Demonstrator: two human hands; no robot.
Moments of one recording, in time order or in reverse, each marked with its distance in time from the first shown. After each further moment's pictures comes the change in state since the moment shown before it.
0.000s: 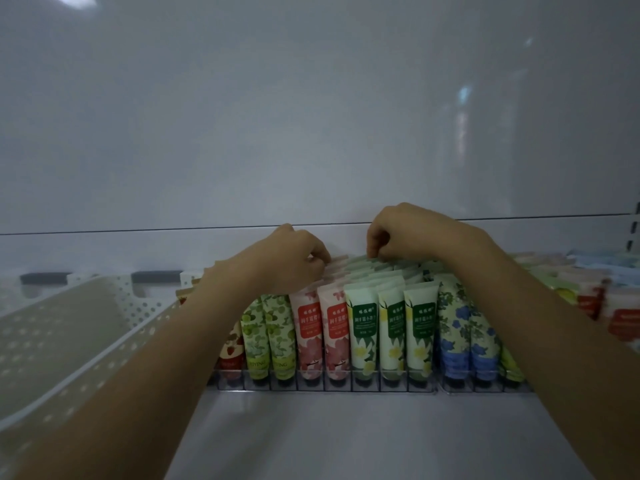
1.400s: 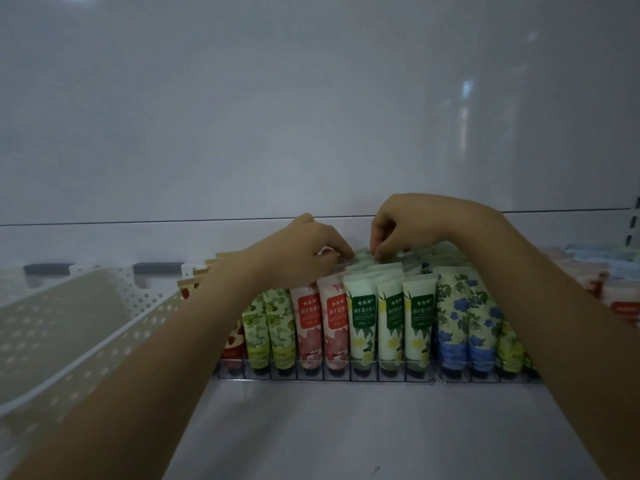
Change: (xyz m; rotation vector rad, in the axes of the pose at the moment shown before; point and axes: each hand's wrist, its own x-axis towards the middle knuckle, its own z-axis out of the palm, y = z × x) left_hand -0.001 0.008 0.001 -0.036 0.026 0.198; right_hand -0.008 0.000 -0.012 0.112 -0.108 -0.038
